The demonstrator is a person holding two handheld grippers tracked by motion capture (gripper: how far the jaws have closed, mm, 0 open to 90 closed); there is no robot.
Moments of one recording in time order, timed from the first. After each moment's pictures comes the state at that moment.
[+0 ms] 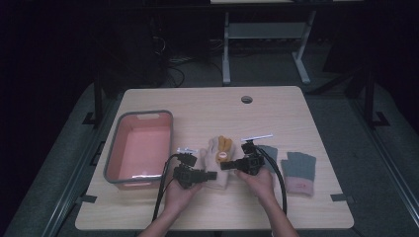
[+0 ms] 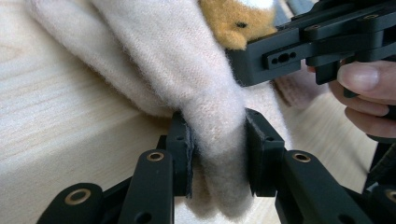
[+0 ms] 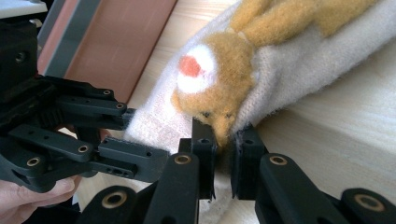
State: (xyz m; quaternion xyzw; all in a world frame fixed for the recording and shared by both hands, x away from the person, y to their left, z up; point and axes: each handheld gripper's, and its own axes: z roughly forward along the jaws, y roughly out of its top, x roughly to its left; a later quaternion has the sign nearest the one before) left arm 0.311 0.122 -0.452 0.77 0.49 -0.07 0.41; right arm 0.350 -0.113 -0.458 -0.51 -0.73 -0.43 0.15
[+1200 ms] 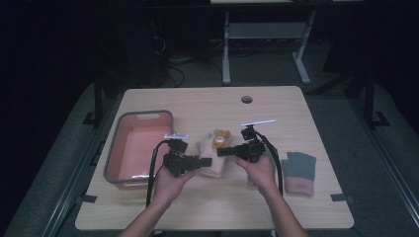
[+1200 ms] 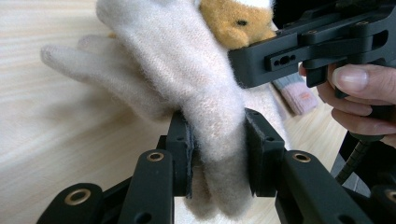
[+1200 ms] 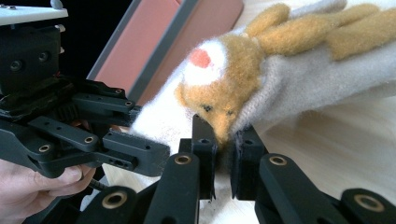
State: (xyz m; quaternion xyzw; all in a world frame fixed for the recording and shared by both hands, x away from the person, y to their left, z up) left arm 0.318 0.141 -0.395 0.76 0.46 -0.05 0.45; right arm 0.357 -0.107 -0.398 -0.48 -0.73 -0.46 0.14
